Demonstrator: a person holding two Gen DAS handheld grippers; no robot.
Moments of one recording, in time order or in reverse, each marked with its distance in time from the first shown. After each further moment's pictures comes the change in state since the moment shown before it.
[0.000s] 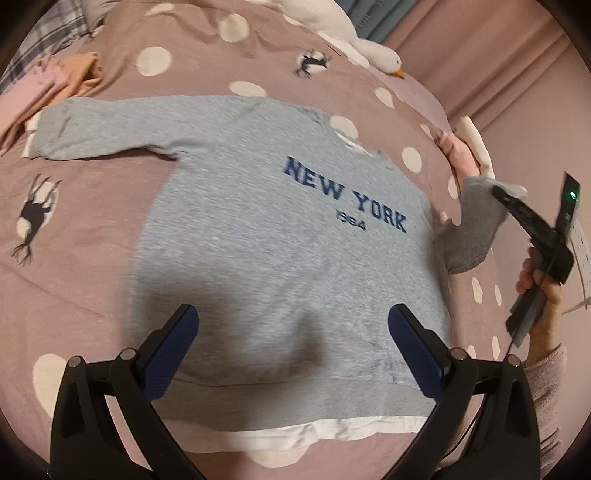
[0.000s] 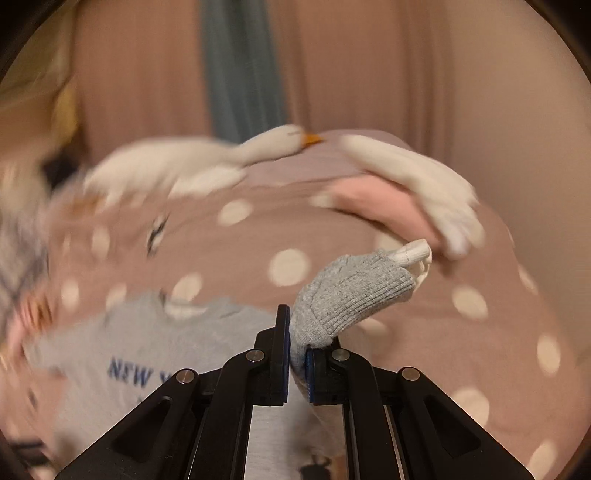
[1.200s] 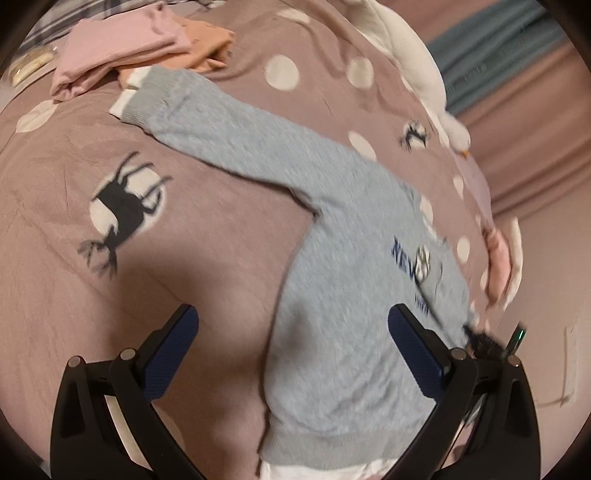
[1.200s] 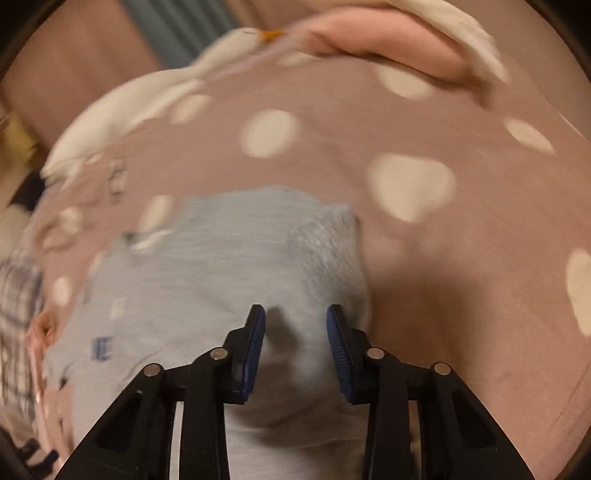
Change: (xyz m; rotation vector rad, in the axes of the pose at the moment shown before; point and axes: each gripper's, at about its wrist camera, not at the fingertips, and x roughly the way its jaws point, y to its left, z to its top) left arm -0.026 0.130 0.032 -0.327 -0.113 0.020; right arm 0.115 -0.051 -0.095 0.457 0.295 0.083
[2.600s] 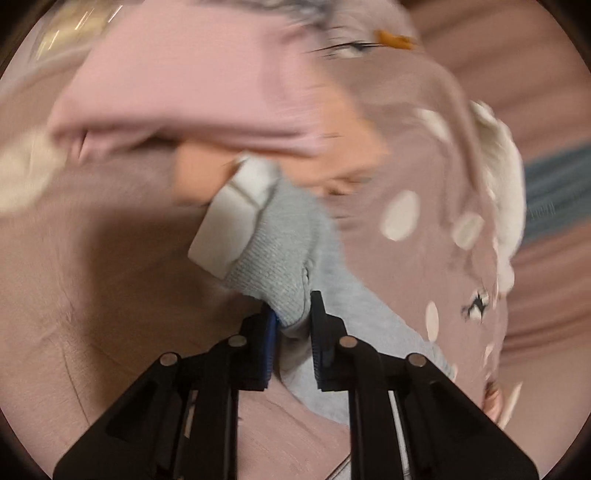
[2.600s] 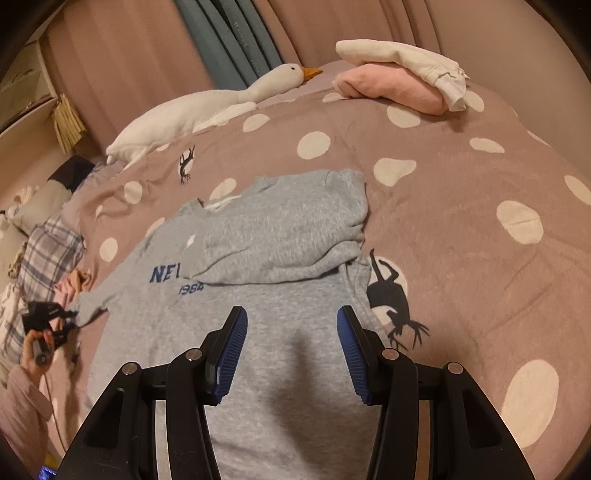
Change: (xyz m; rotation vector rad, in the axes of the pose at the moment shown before) left arm 0.028 0.076 0.158 -0.306 -0.189 0.082; right arm -0.107 0.015 -0.102 -0.141 -0.150 0.092
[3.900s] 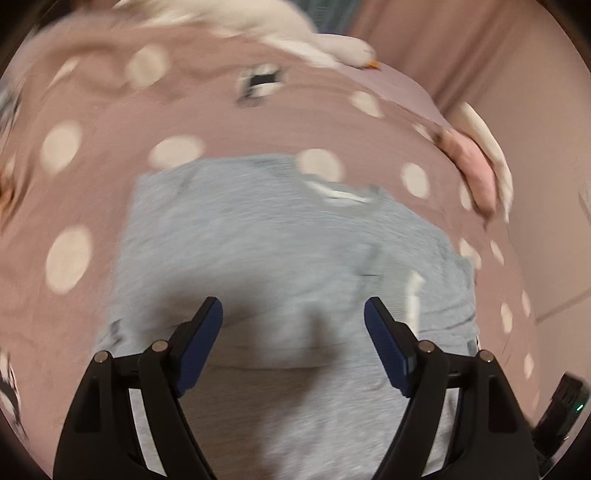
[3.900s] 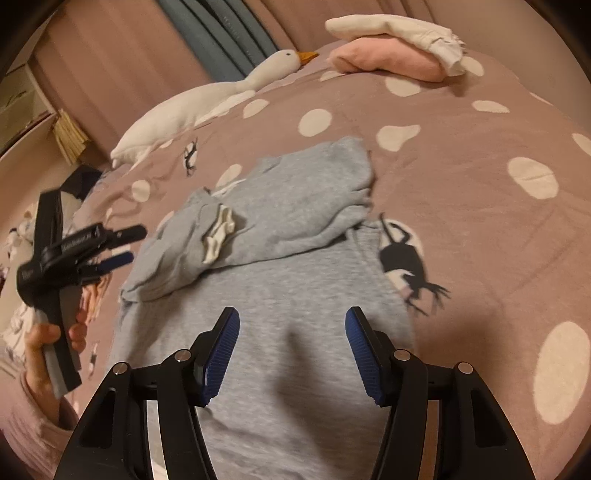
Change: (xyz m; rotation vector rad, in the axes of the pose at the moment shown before) left arm 0.037 -0.212 -0.229 0.798 0.271 -0.152; right arm 0.011 -0.003 -0.015 0.061 0.057 0.090
